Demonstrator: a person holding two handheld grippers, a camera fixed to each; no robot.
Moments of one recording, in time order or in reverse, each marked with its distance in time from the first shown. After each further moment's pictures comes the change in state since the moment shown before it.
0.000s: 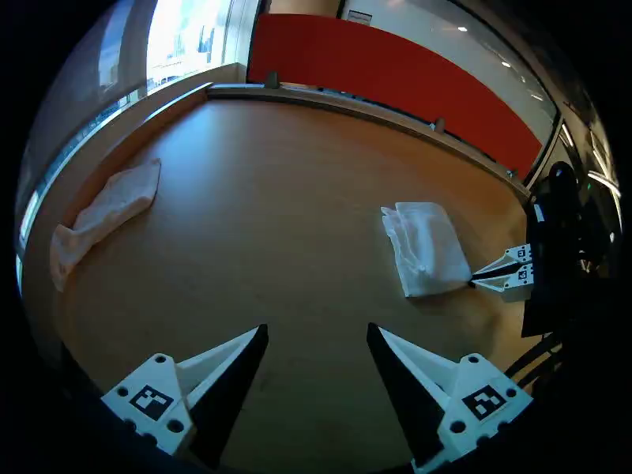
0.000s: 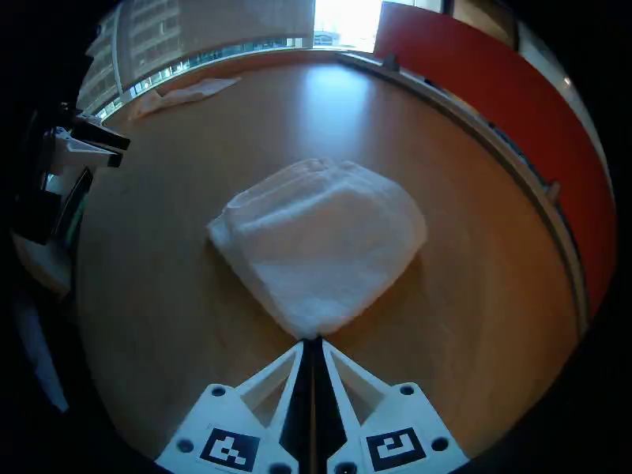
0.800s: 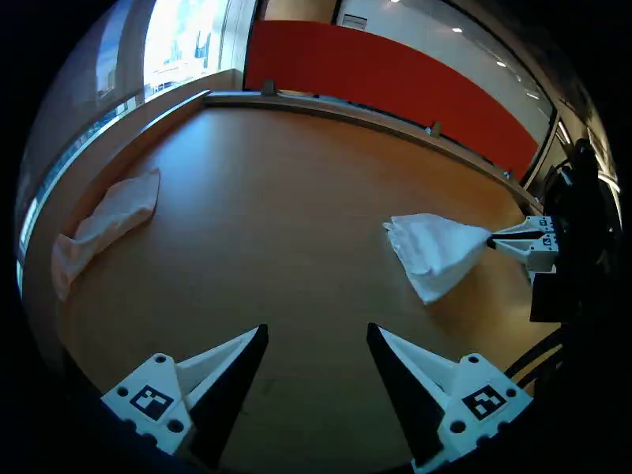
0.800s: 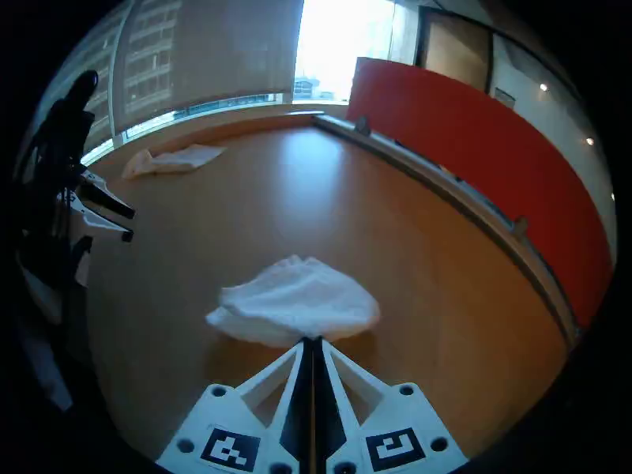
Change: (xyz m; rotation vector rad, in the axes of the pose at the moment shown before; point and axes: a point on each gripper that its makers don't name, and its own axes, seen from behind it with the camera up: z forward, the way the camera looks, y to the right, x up) left arm 0.012 0.001 -0.006 -0.007 0.024 0.019; right arm 0.077 0.021 -0.052 -0.090 0.259 0.026
